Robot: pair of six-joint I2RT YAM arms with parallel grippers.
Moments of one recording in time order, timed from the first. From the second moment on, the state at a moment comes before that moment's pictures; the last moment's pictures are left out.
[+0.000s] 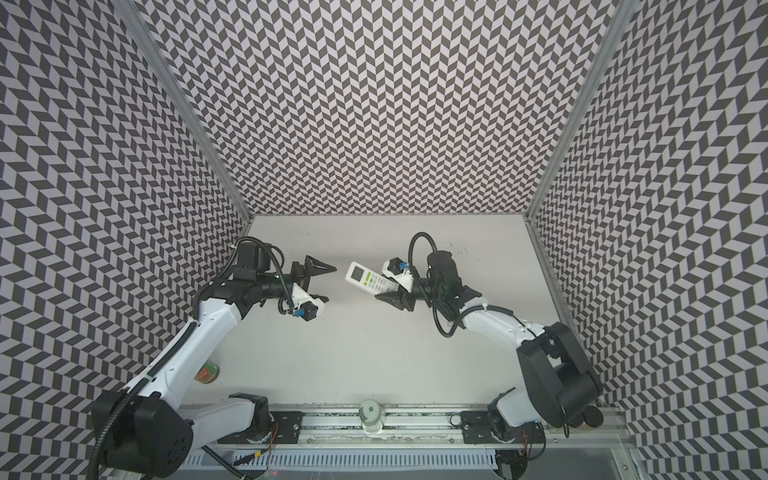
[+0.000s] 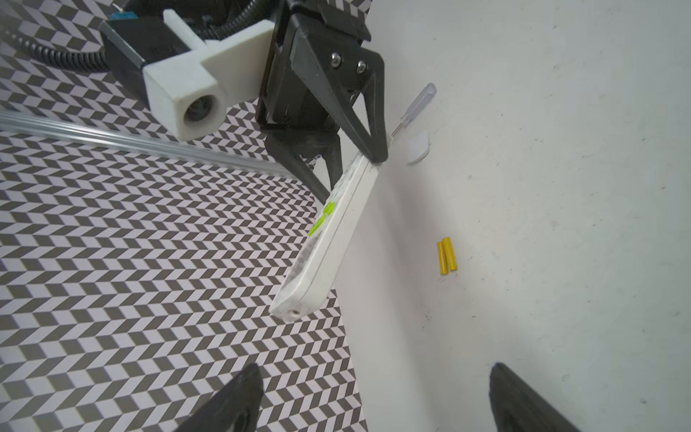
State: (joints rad) left arm -0.16 1.20 0.99 -0.61 0.88 1.98; right arm 0.53 1.47 0.82 0.25 -0.79 -0.34
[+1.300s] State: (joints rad) left arm -0.19 1.20 0.82 -0.59 1.05 2.07; right arm 0.65 1.64 0.93 0.07 -0.99 -0.39
